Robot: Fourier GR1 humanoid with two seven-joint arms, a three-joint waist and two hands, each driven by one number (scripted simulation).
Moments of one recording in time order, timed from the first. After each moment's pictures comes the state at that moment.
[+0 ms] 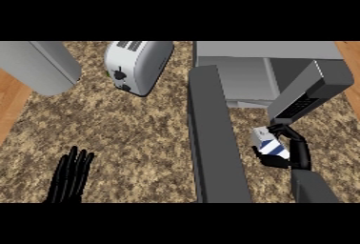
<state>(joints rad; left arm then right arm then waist) 0.43 0.24 -0.31 -1.92 0.24 0.08 -0.45 -0.44 -0.19 -0.37 -0.32 0.19 -0.15 -1.07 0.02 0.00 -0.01</state>
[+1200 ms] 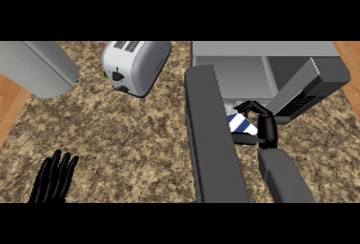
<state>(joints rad) 0.46 0.26 -0.18 -1.85 0.31 -0.05 -0.48 -0.48 -0.02 -0.20 -0.65 0.15 -0.26 -0.87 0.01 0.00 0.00</state>
